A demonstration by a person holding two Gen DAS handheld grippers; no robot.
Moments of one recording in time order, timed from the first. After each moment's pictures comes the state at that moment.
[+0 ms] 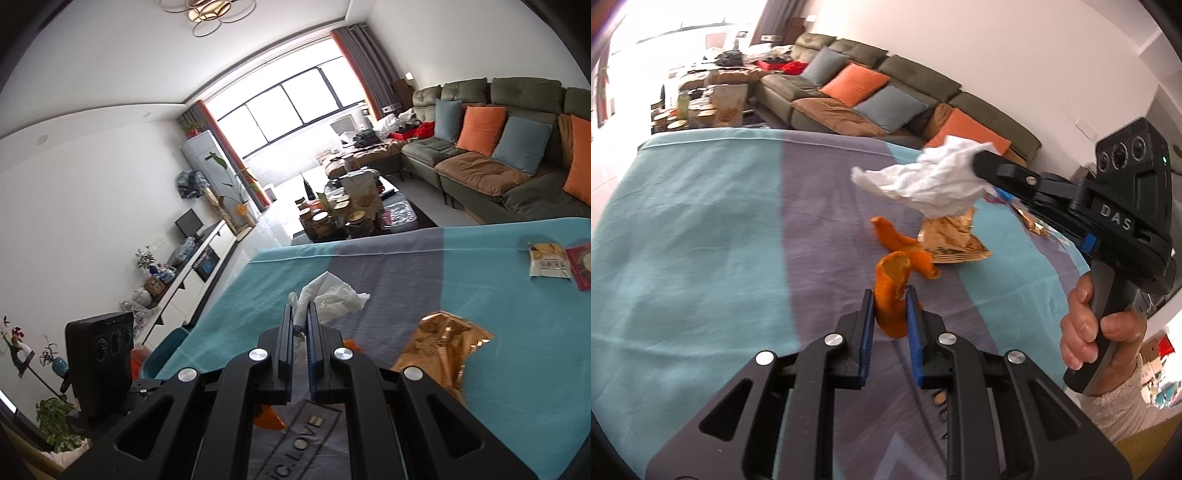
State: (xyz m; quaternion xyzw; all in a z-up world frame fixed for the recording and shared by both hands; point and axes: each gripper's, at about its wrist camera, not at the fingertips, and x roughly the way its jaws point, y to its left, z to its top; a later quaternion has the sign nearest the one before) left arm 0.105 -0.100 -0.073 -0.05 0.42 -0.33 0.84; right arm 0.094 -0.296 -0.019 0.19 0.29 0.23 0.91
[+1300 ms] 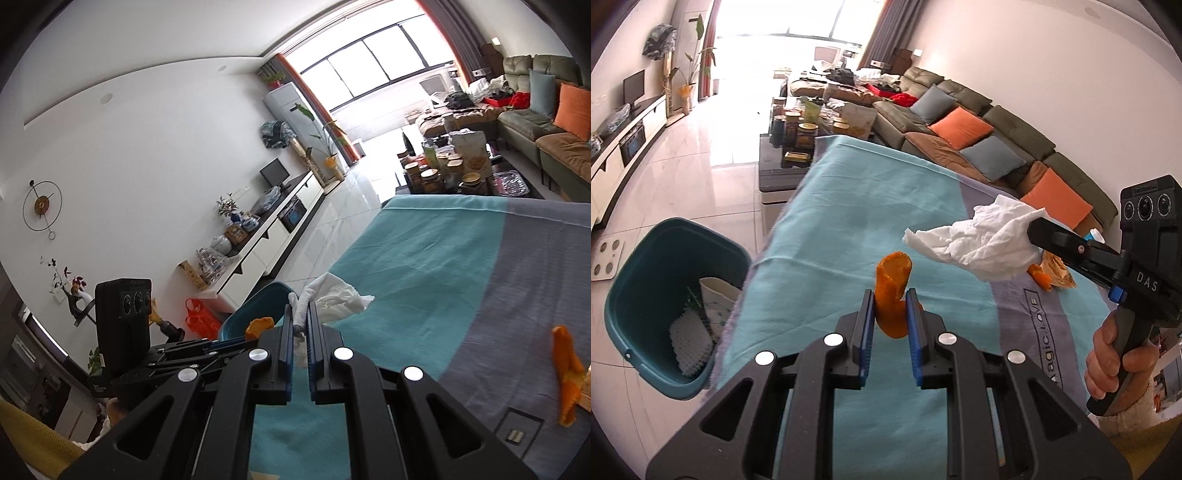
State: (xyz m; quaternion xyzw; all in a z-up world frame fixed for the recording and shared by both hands) left arm 0.058 0.079 -0.047 -0.11 0.39 -0.14 0.90; right arm 0.113 -0.146 -0.026 0.17 0.33 0.40 0.84
